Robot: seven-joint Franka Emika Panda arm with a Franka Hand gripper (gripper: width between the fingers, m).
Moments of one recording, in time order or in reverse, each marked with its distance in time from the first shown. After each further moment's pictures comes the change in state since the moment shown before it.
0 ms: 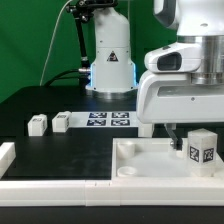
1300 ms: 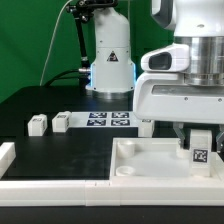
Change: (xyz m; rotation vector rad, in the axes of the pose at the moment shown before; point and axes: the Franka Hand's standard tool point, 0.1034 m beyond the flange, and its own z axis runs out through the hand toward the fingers) arm -0.001 0.004 0.001 -0.007 0.006 0.414
